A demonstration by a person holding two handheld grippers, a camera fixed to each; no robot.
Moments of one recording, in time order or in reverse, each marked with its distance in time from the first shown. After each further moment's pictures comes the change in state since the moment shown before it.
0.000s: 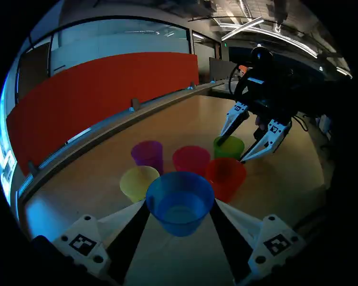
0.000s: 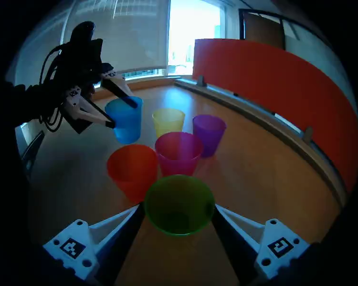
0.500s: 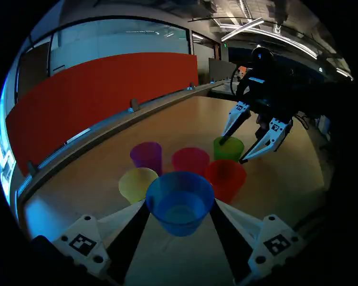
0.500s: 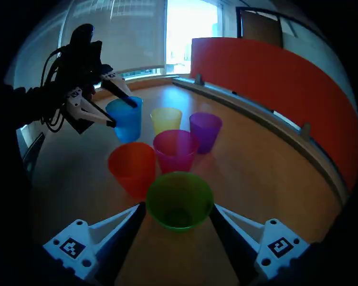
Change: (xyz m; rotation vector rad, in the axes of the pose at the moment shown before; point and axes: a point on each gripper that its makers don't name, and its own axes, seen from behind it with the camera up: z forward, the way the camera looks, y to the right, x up) left arm 0.003 0.002 0.003 -0.008 0.003 -0.004; right arm -0.003 0.002 -0.009 0.000 -0.009 0.017
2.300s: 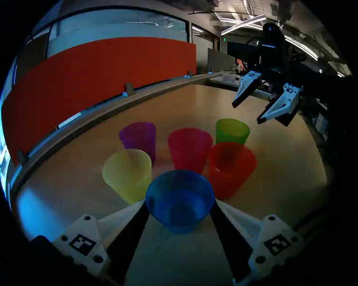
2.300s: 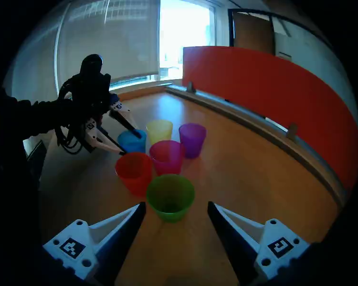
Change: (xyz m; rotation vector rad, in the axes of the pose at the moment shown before) left arm -0.035 0.005 0.040 -0.044 -0.060 -0.029; right arm 0.015 0.009 -0.058 -0.025 0.024 0.038
